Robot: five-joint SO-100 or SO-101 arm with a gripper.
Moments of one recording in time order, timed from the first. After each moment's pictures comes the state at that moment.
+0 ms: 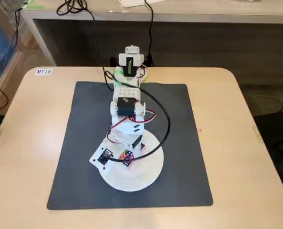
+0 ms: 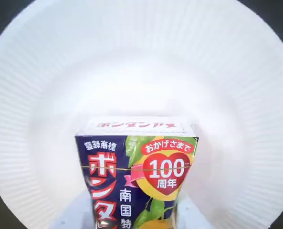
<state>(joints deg) 3.0 34.9 18.5 97.2 -53.2</state>
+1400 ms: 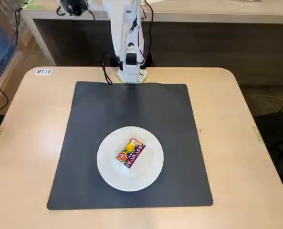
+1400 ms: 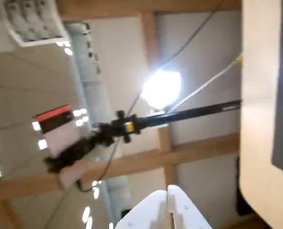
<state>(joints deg) 5.6 112.1 24.3 96.2 7.6</state>
